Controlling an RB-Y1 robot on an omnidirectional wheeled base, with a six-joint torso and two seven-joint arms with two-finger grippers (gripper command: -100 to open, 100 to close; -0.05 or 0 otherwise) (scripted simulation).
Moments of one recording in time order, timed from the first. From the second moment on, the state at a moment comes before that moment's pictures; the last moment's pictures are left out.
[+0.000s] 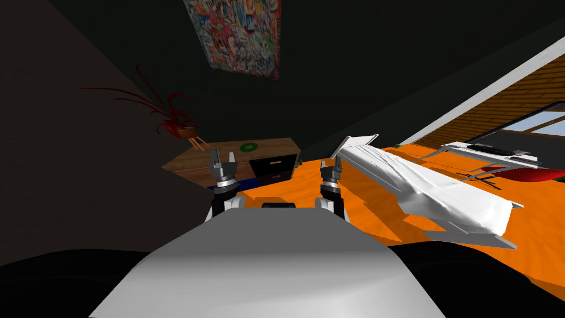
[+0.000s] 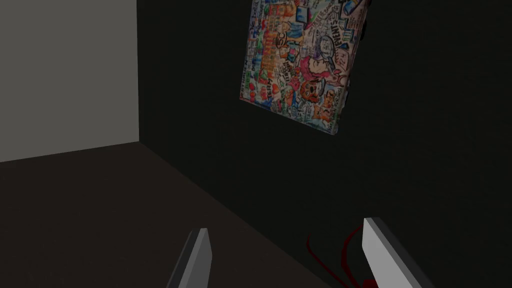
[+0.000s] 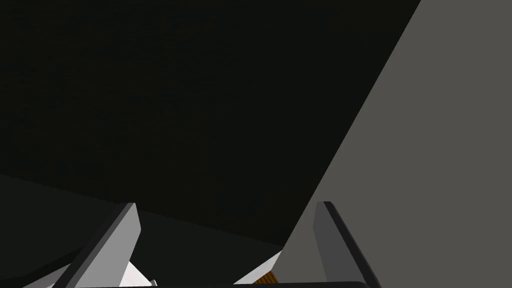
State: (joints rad) left arm 0.52 -0.03 -0.01 -2.22 0.05 -0.62 0.12; right arm 0.54 0.02 -0.04 -2.22 -0.11 -0.38 -0.14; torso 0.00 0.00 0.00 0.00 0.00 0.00
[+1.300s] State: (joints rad) left arm 0.51 0.06 -0.01 -2.19 0.05 -0.61 0.12; right arm 0.54 0.02 -0.04 -2.22 -0.11 -0.38 -0.14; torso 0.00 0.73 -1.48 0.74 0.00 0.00
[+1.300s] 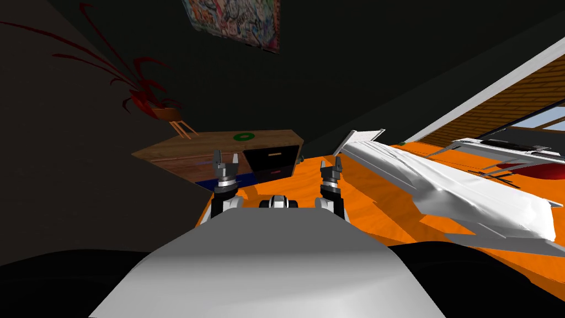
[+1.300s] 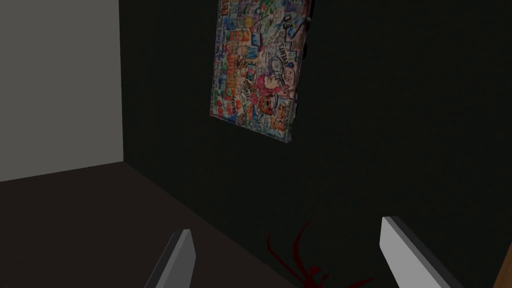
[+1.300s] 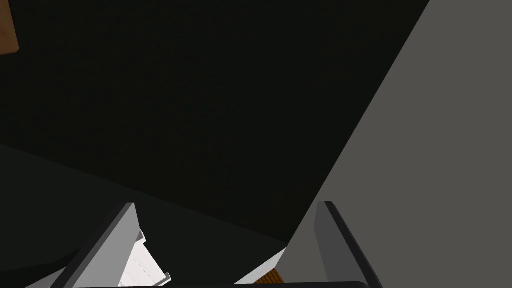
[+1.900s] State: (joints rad) left arm 0.47 0.17 0.00 -2.05 0.06 -0.60 0.12; right arm 0.54 0.02 -0.04 -2.22 -0.11 -0.38 -0.14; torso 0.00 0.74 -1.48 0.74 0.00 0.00
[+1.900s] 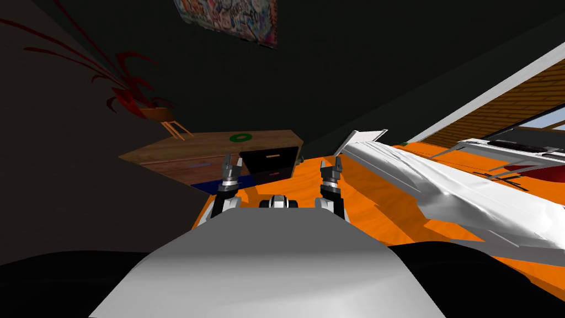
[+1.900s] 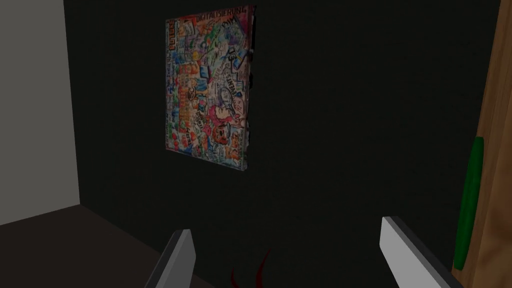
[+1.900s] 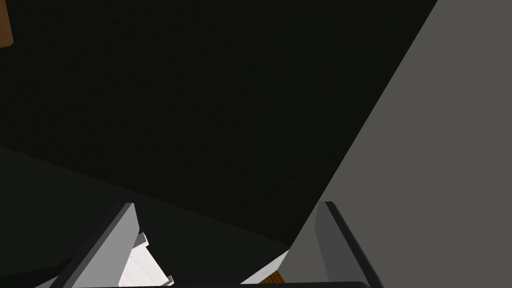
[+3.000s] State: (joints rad) left arm 0.42 0.15 0.02 -1.82 0.09 -0.58 0.13; right arm 0.54 0.02 -0.04 -2.22 -0.11 -0.38 -0.14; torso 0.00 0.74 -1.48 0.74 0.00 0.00
